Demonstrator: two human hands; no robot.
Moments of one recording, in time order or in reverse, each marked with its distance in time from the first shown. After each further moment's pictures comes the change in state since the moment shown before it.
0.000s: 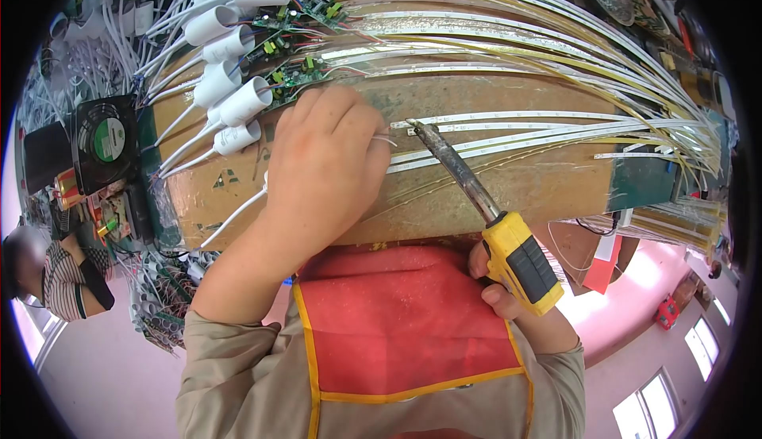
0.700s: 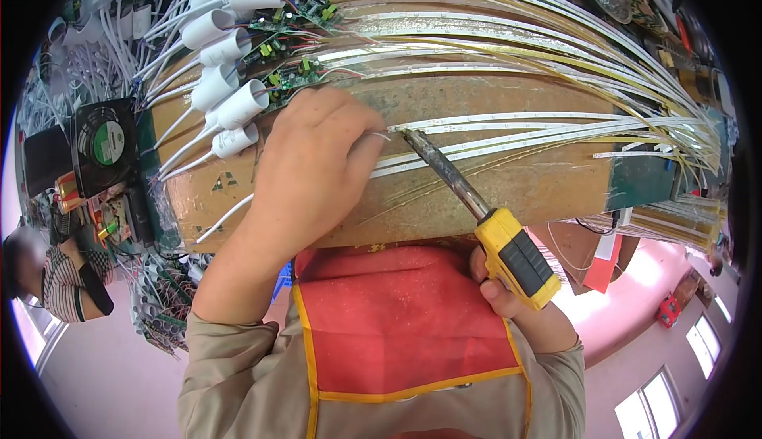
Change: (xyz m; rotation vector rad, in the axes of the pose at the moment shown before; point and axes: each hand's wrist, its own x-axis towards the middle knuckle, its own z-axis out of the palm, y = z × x) left_hand 0.007 -0.003 -0.015 -0.096 -0.150 -0.068; right_hand -0.001 0.000 -0.007 -0.367 -0.078 0.013
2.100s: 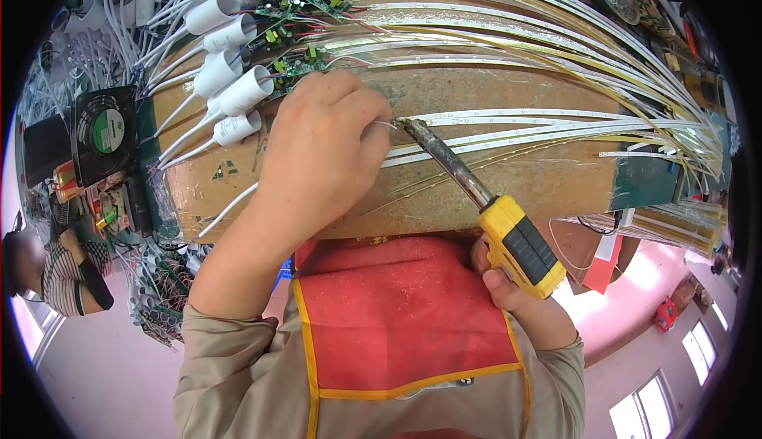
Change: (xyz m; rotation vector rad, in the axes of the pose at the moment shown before) left_hand 0.003 -0.001 0.006 0.024 0.018 -0.019; right_hand -0.001 0.007 0.008 0.177 0.088 0.016
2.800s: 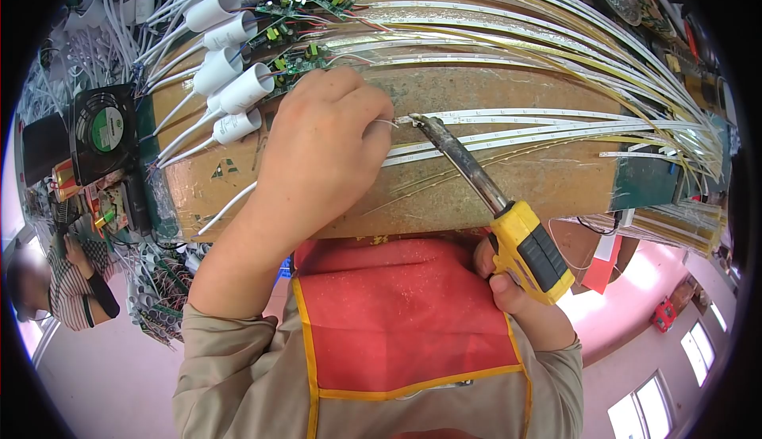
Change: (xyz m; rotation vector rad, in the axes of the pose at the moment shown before) left_hand 0.001 0.001 -0.002 0.018 -0.032 -0.022; right_hand -0.005 0.002 -0.001 0.148 0.001 -0.004
